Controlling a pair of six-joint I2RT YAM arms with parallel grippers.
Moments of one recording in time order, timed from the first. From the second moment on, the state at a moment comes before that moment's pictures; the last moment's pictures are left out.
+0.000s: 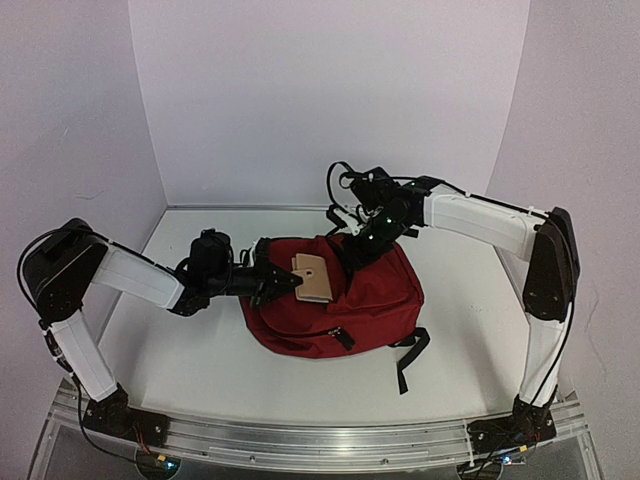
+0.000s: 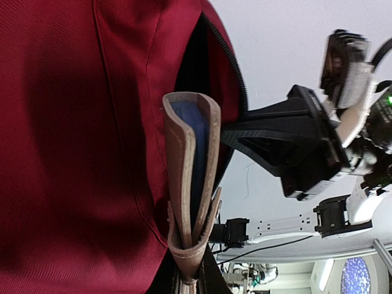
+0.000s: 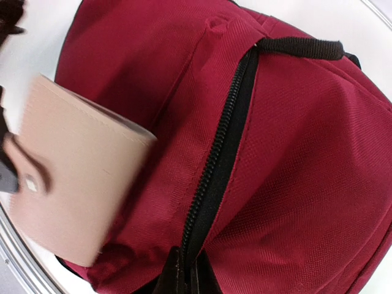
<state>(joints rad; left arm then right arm) -0.67 1.69 0.73 0.69 0.64 -1.21 0.73 1.98 1.77 -0.85 -0.13 0.03</state>
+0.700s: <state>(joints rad) -0.70 2.03 1.02 0.93 0.76 -1.34 0.72 1.95 1.77 -0.86 -0.23 0.01</state>
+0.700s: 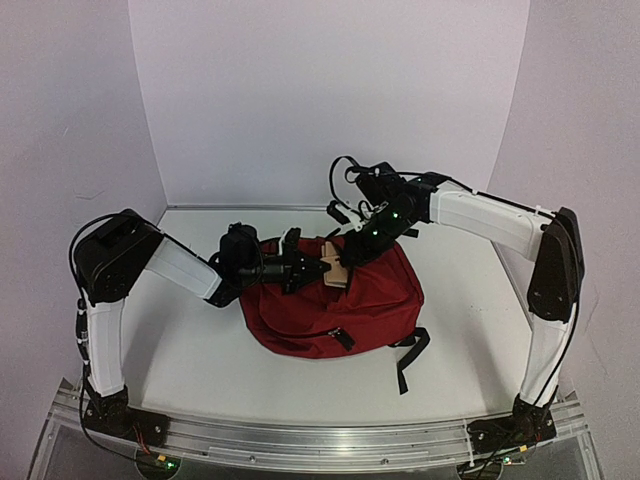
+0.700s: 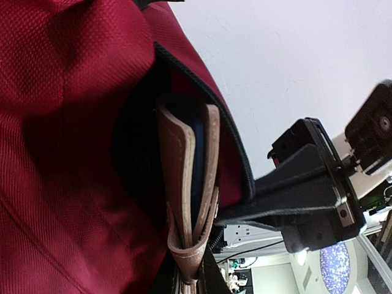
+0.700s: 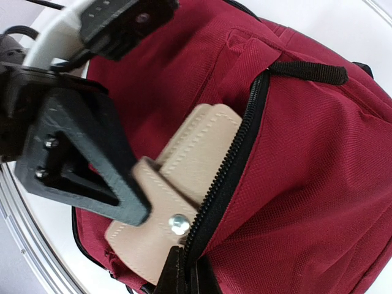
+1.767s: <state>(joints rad) -0.75 2.17 1.34 0.54 0.65 -1.19 0.71 1.94 1.81 -0.88 -0.26 0.02</state>
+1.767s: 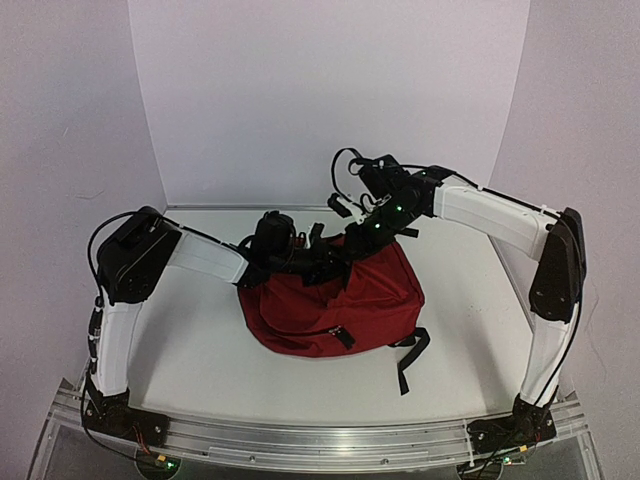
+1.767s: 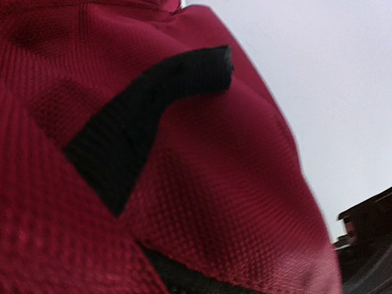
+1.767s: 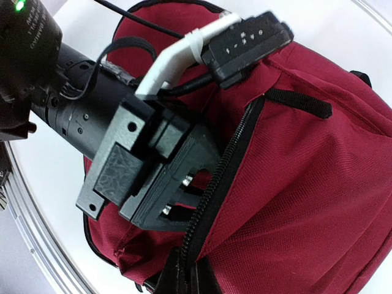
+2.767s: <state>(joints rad) -0.81 1.90 1.38 -0.25 0.17 -0.84 0.67 1.95 1.71 -0.84 -0.29 0.05</state>
